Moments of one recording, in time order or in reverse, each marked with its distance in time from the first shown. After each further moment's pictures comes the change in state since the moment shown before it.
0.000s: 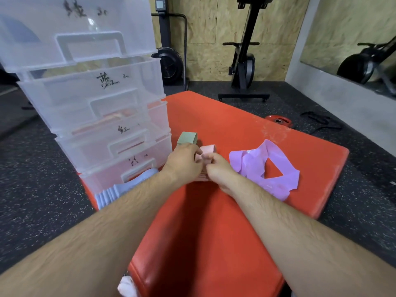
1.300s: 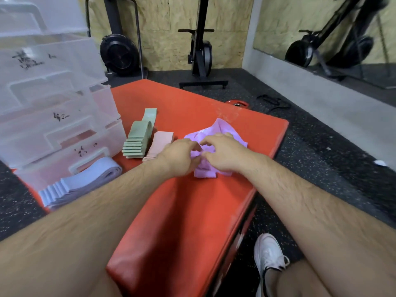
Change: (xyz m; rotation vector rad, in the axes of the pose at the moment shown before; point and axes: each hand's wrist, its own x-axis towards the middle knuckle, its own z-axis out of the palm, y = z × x) left_hand -0.023 0.074 0.046 0.116 -0.250 0.321; right_hand -0.098 -0.018 -0.128 -1.110 0.070 -0.238
